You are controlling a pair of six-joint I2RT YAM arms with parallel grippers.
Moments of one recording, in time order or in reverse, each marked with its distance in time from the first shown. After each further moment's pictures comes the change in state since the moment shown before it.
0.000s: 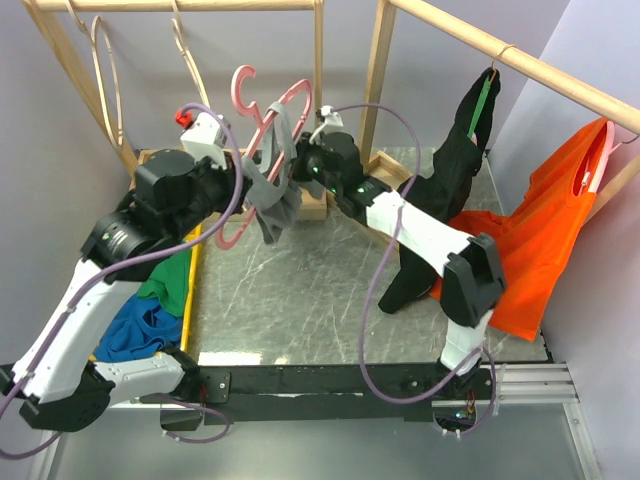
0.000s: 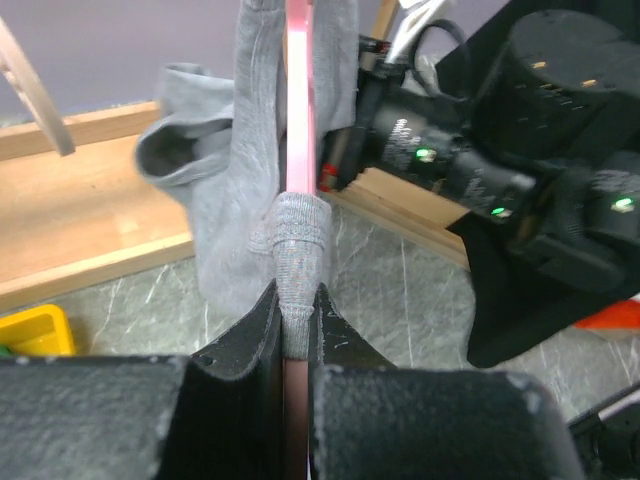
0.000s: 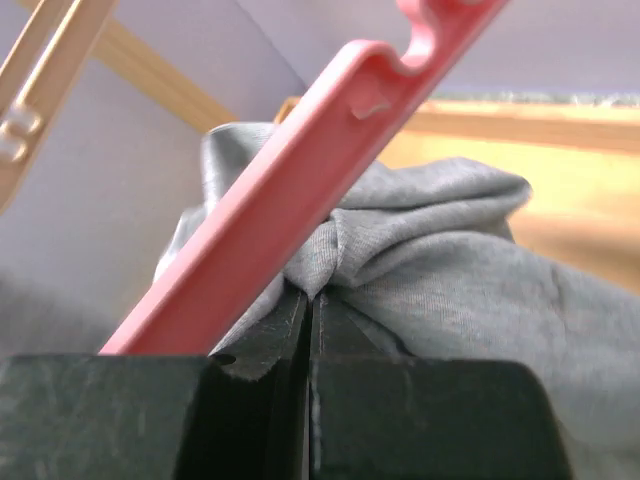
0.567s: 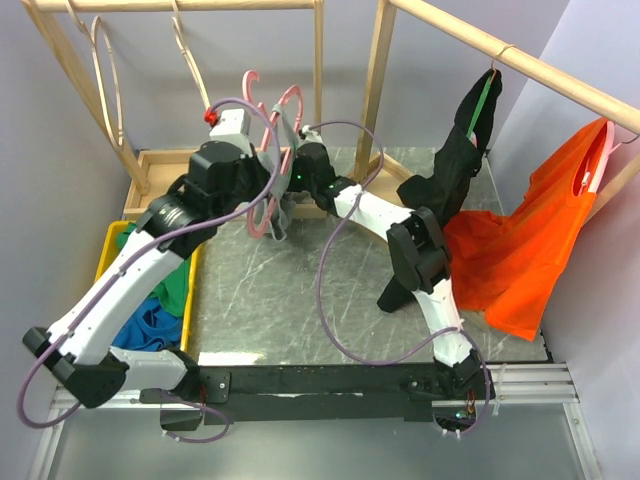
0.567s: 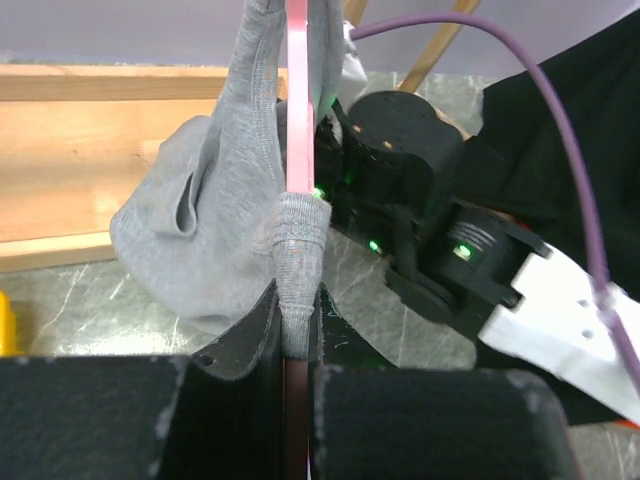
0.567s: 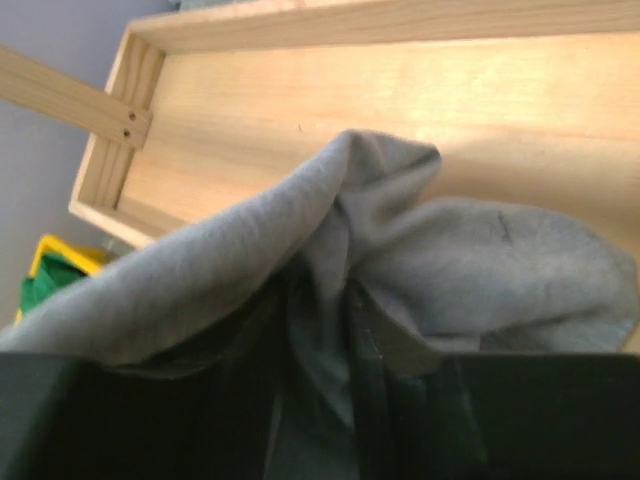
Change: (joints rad) left arm 0.004 0.139 -0.095 0.167 -0.126 -0.164; right arm -0.046 0.452 0.275 -0.031 -0.018 0.023
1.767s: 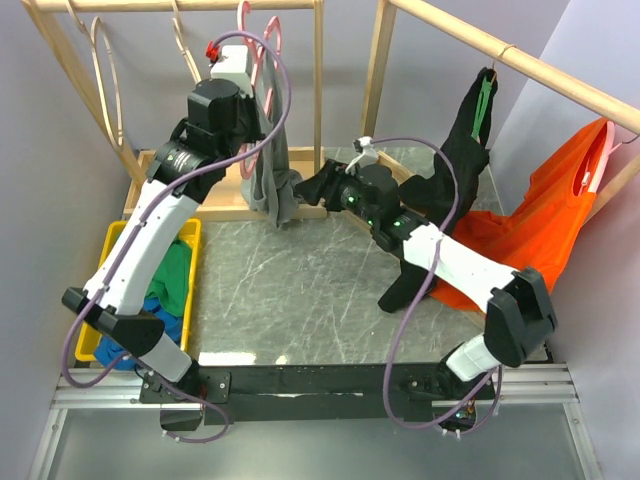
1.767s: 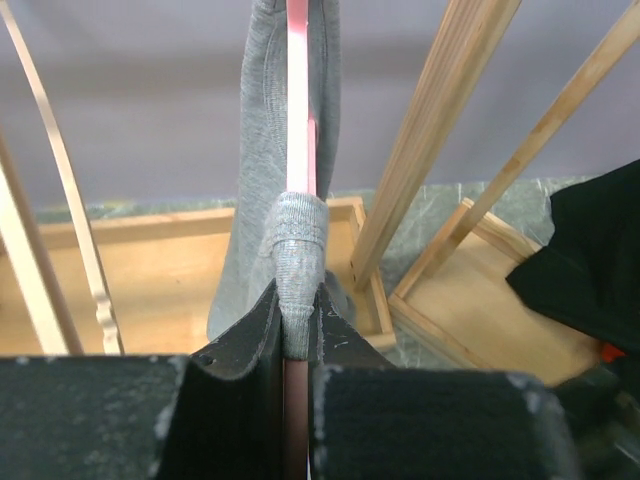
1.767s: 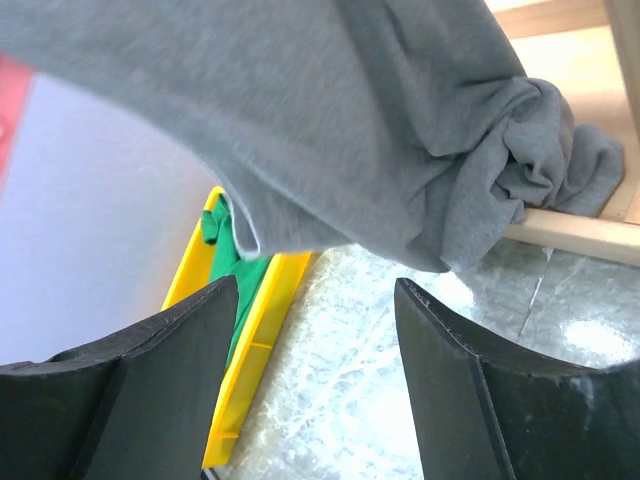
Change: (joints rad) left arm 0.125 0.299 0.437 -0.007 -0.029 0.237; right arm 0.002 -0.748 -0.693 0.134 -0.050 0.100
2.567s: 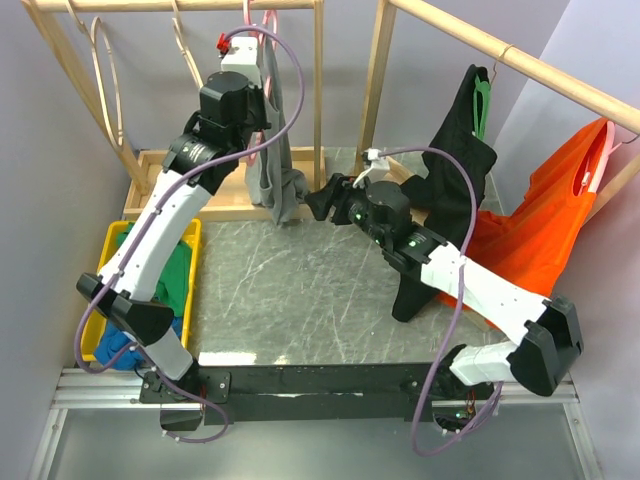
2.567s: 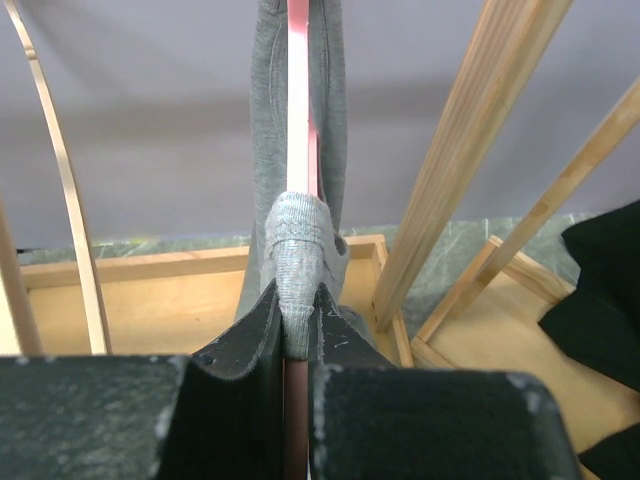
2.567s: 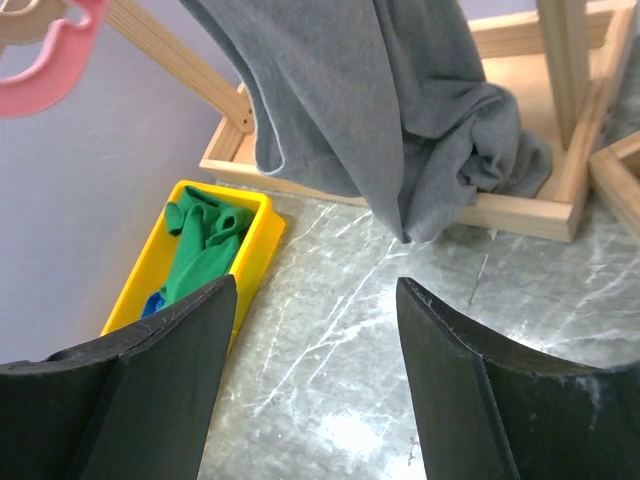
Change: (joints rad) left arm 0.001 0.085 0.050 0.100 -0.054 0.073; right arm 0.093 -0.201 -0.084 -0.111 0.184 -0.113
